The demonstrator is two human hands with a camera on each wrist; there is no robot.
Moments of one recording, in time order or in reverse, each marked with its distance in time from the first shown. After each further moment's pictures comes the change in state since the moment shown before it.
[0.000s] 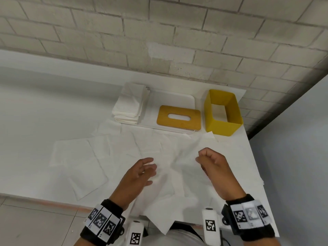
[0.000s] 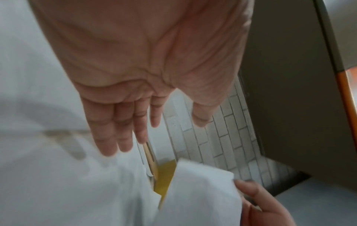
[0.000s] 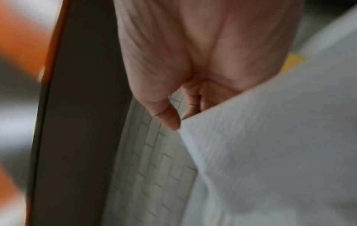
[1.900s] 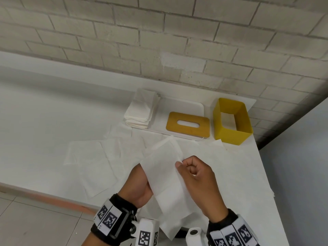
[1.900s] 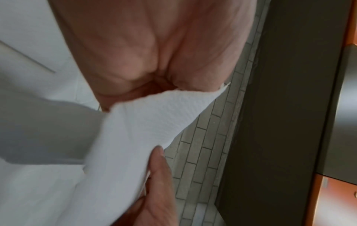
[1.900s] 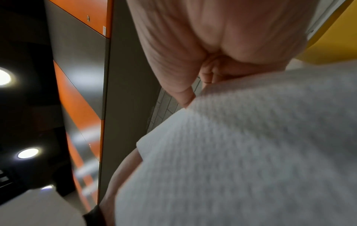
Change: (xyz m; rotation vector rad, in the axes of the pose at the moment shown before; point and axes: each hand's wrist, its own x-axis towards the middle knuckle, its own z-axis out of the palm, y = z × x) left_hand -0.020 0.039 0.010 -0.595 -0.108 0.053; right_hand -0.033 -0.022 0.066 -0.175 0.030 -0.183
